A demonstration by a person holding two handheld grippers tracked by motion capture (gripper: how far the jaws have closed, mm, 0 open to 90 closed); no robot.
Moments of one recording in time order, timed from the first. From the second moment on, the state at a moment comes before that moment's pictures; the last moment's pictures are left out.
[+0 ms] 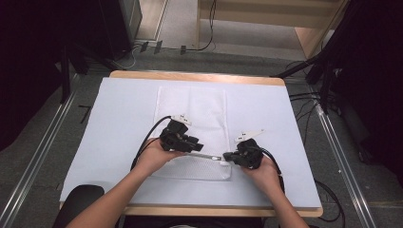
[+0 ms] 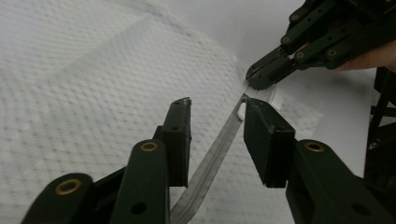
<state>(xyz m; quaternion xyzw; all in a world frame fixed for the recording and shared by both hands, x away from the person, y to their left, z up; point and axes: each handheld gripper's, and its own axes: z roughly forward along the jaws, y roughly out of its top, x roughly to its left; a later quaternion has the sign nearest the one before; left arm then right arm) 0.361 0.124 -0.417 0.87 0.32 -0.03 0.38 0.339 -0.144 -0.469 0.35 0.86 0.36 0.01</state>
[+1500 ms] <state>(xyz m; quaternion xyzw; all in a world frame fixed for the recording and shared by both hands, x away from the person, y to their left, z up) 0.361 0.075 -0.466 0.88 0.31 -0.10 0.35 0.339 -0.145 -0.469 0.33 0.87 0.36 0.02</state>
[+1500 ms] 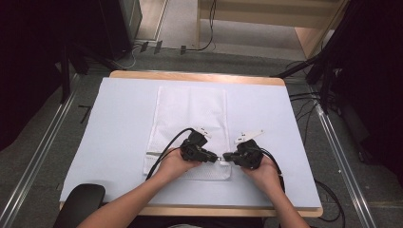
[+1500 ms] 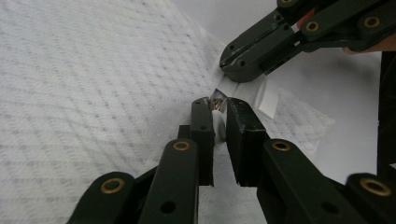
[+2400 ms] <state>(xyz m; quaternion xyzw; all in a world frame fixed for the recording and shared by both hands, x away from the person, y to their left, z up) 0.367 0.073 -0.468 0.87 0.31 -0.13 0.35 0.338 -0.146 -0.472 0.31 0.87 0.38 0.03</state>
